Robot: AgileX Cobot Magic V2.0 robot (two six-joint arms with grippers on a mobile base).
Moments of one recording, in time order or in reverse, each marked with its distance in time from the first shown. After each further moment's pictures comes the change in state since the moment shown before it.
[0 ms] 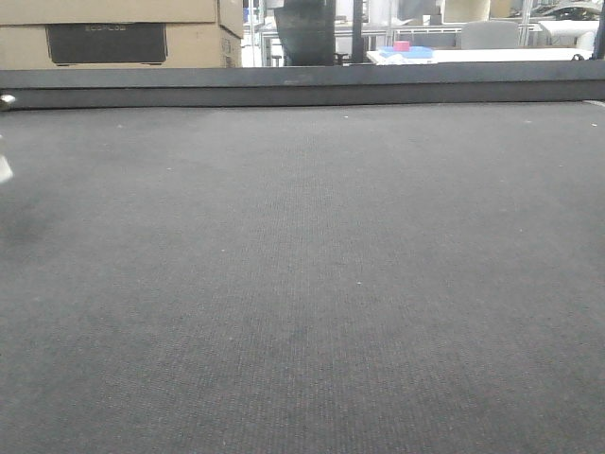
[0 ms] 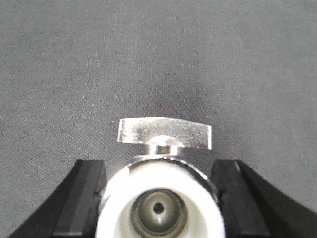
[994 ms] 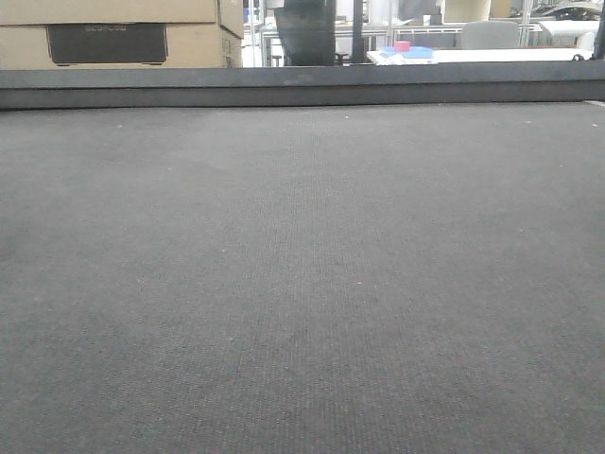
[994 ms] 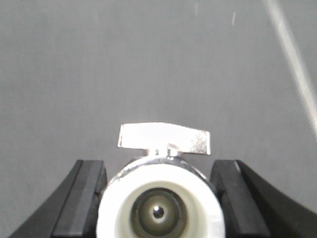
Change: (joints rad) left arm -0.027 -0.495 0.086 0.050 0.032 -0.077; right arm 0.000 -0.206 -0.030 0.006 -0.113 0.000
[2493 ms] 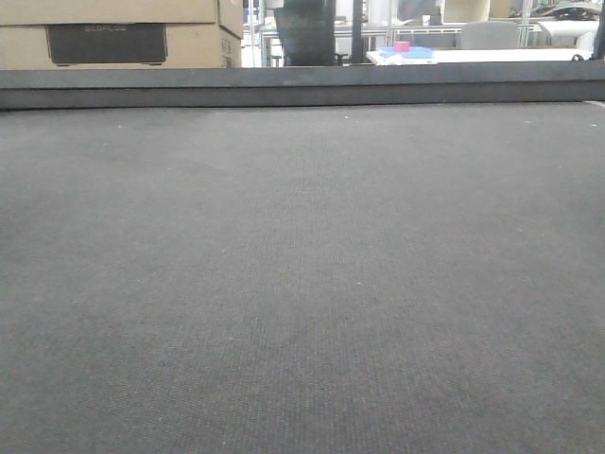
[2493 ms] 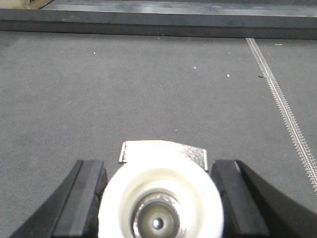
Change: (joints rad) left arm 0.000 -0.002 -0.068 0.011 -0.156 -0.003; right arm 0.000 -0.005 -0.067 0.014 -0.036 0.000
